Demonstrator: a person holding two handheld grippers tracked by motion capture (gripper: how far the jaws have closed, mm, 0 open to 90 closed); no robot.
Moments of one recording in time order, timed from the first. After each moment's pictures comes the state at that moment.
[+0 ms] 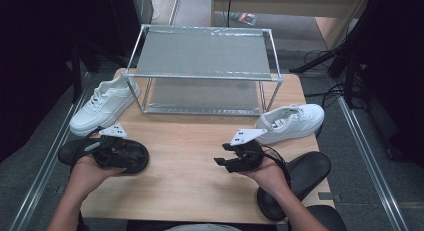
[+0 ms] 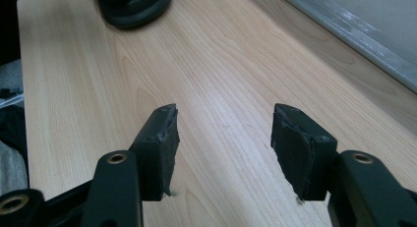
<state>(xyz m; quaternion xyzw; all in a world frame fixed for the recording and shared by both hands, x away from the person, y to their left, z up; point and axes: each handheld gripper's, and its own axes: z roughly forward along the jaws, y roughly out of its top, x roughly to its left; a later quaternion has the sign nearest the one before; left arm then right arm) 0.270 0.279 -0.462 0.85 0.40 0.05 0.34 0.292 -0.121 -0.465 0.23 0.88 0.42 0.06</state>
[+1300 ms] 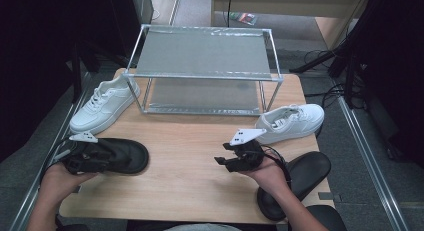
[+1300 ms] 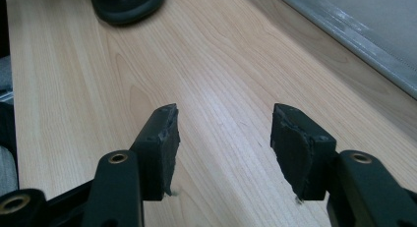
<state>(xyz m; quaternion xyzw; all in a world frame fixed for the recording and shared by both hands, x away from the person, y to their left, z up) 0.256 0.354 -0.488 0.83 0.47 0.05 0.30 0.293 -0.121 -0.466 0.23 0.88 0.41 0.07</state>
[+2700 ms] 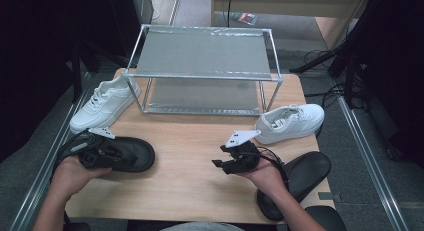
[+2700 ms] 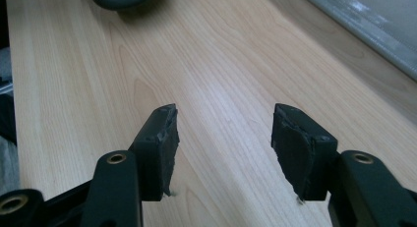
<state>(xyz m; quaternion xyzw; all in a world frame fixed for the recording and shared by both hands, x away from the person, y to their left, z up) 0.269 0.309 -0.466 0.85 0.44 0.00 0.28 0.291 -0.112 -0.471 0.23 0.89 0.40 0.07</state>
